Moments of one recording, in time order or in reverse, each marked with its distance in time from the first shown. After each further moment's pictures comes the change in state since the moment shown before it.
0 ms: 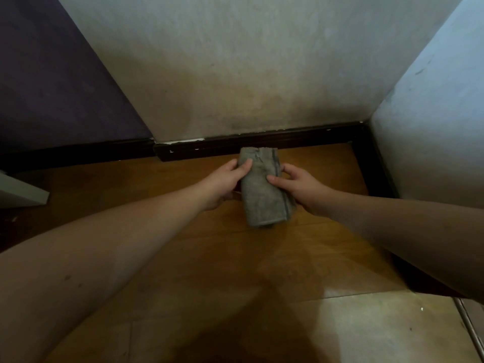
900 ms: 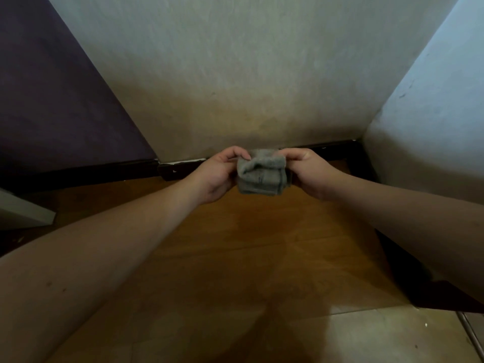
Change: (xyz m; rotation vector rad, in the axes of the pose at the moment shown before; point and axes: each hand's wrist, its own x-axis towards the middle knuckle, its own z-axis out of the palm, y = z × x) left_hand -0.012 0.054 -0.007 -0.212 -0.096 0.276; right_hand -0.007 -0.070 -0.009 0.035 0.026 -0.247
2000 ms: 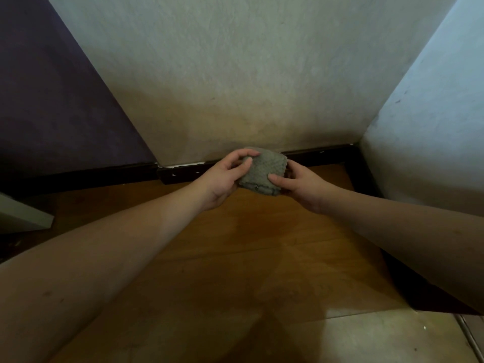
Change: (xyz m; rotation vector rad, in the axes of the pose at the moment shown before) left_hand 0.001 -0.007 0.005 0.103 -0.018 0.042; right_hand 0.007 0.036 -0.008 0.062 -0.043 0.094
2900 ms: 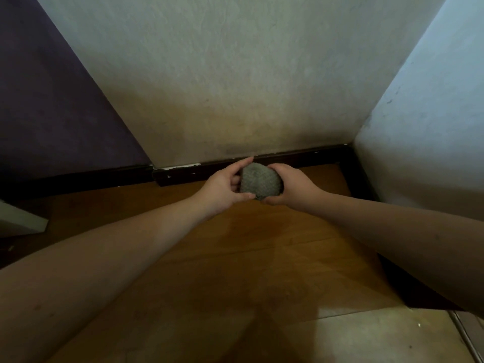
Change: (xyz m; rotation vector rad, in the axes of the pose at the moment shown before) left_hand -0.010 -0.016 0.000 0.482 -0.017 0.030; right_hand -0.010 -0.010 0.009 -1.070 0.124 -0.239
